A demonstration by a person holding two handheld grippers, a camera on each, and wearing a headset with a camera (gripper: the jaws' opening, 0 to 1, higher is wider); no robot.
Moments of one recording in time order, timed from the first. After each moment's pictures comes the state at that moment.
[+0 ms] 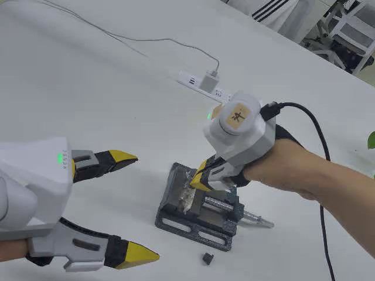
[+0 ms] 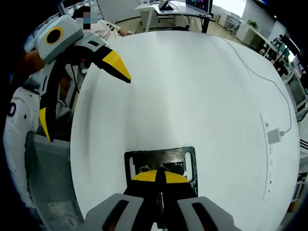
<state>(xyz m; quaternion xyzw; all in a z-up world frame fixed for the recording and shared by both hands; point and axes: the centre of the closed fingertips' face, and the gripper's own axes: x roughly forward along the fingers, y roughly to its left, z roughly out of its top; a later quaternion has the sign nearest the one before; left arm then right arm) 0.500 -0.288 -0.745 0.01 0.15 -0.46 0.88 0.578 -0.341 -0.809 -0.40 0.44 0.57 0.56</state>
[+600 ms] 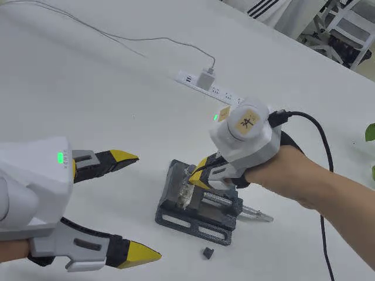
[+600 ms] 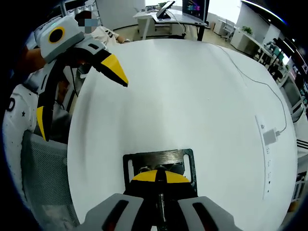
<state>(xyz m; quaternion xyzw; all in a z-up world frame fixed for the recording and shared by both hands) 0.495 -0.293 -0.741 0.01 0.15 -0.46 0.87 0.578 -0.338 -0.808 -0.40 0.41 0.58 0.58</state>
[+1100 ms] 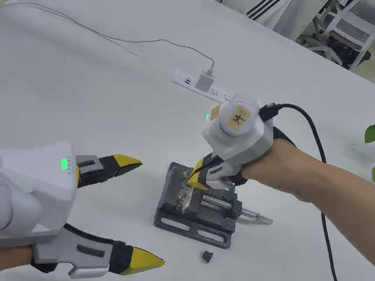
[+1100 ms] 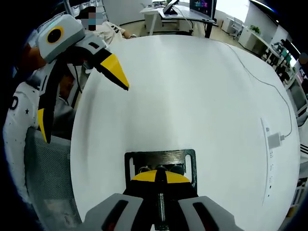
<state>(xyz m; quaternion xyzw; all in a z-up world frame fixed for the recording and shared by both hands) 0.496 -0.300 -0.739 0.01 0.15 -0.47 0.87 0.579 -0.339 -0.807 -0.40 0.43 0.59 0.56</state>
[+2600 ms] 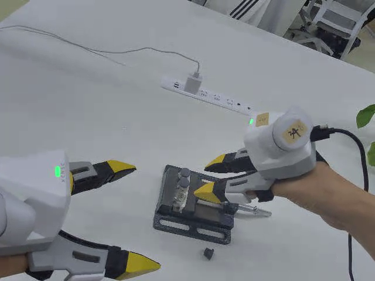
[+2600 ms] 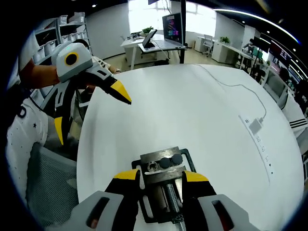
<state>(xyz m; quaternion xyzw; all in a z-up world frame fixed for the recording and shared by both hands) 0.489 -0.303 -0.735 0.05 0.17 -0.48 0.86 0.567 -0.366 -0.769 -0.28 0.36 0.58 0.68</state>
